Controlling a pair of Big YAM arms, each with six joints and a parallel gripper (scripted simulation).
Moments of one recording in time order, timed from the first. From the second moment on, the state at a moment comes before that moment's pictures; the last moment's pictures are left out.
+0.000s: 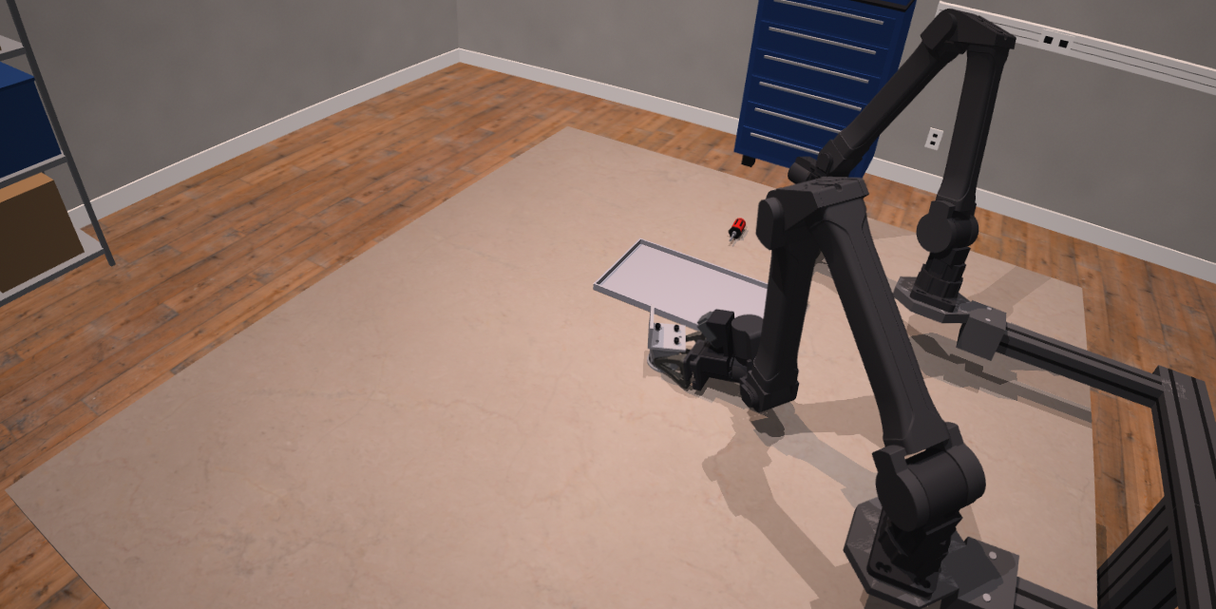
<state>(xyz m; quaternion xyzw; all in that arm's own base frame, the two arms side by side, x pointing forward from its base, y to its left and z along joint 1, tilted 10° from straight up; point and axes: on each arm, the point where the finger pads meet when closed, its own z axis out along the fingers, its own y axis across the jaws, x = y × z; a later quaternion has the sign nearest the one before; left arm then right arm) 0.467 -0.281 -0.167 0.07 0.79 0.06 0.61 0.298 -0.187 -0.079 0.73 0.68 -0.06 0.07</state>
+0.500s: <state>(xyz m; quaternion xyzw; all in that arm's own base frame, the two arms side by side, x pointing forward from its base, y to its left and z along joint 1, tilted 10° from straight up) 0.467 -0.281 -0.167 0.07 0.79 0.06 0.61 0.295 -0.186 -0.081 0.73 0.68 -0.06 0.07</state>
